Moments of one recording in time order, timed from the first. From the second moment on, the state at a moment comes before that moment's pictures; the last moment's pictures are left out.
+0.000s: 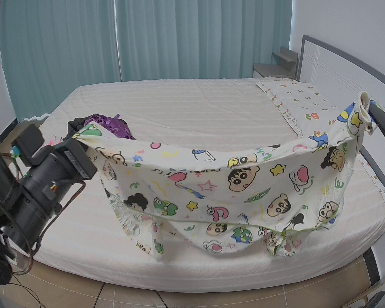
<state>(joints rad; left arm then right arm) -0.63 1.31 -0.45 -1.04 0.39 -0.29 0.30 1.04 -0.44 -0.95 0.30 0.54</state>
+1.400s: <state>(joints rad) -0.43 2.11 -1.12 -0.80 0.33 -0.39 0.10 1.81 -0.78 -1.11 0.26 0.52</state>
